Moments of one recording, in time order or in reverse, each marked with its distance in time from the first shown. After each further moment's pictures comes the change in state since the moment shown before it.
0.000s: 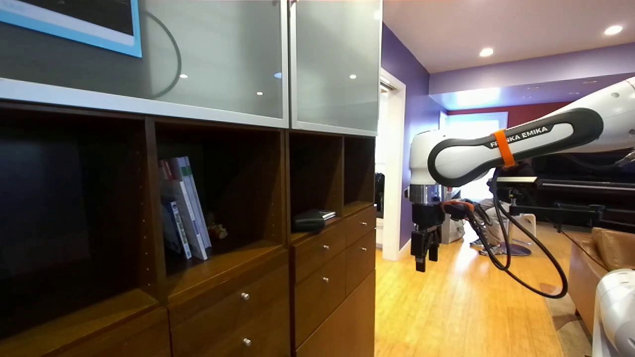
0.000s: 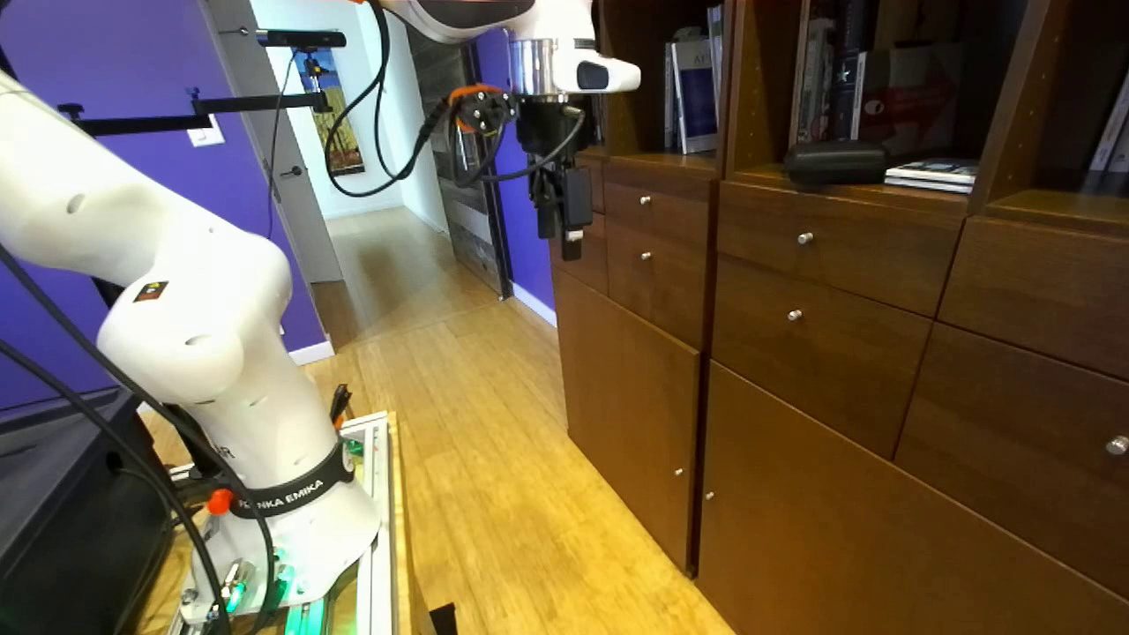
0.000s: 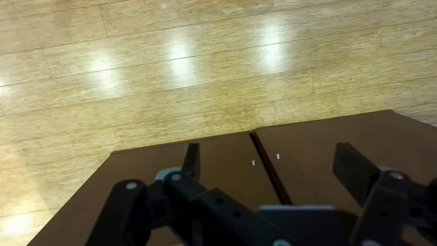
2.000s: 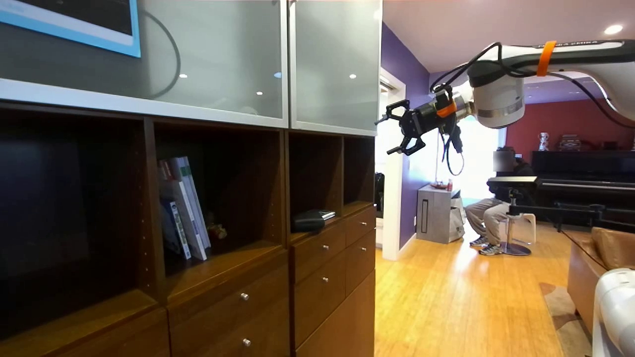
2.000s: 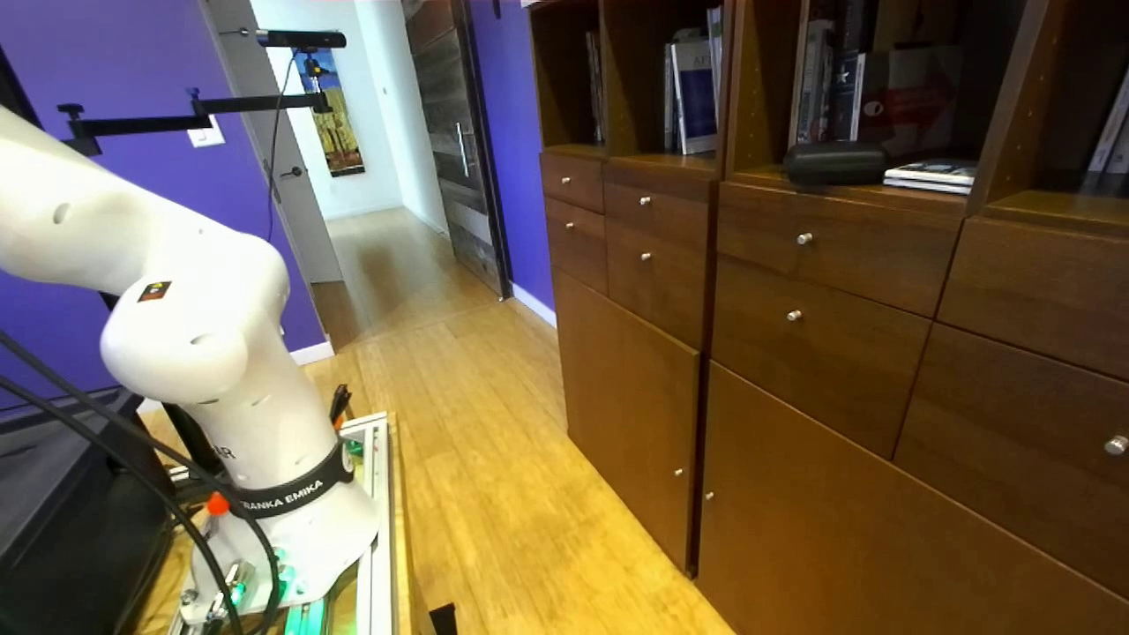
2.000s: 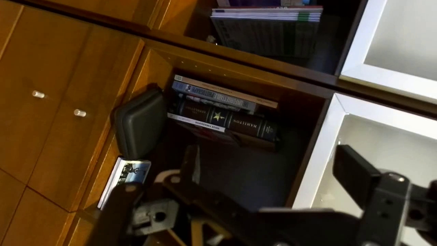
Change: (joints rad) arm 0.033 -0.103 -0.188 0.276 0.771 0.473 0.291
